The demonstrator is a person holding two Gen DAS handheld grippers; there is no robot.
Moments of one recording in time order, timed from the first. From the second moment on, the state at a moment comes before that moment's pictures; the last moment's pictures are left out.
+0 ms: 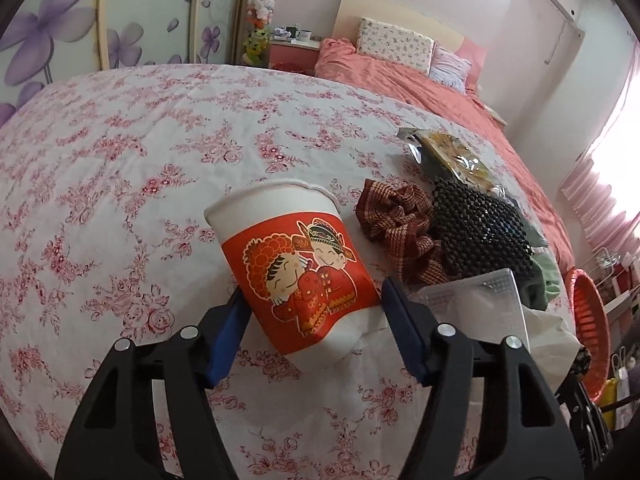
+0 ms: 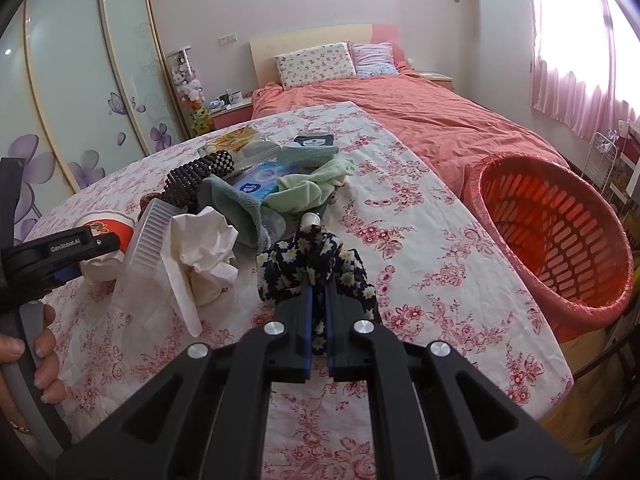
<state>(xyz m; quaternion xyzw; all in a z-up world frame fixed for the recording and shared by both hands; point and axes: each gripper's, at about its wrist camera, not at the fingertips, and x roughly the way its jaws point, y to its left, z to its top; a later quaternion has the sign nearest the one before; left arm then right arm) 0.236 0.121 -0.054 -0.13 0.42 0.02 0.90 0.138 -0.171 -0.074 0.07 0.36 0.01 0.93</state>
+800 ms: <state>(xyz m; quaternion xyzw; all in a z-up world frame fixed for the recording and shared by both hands) 0.210 0.104 -0.006 -0.10 0.36 -0.02 0.93 0.126 -0.182 -0.043 0.08 0.32 0.01 0.94</state>
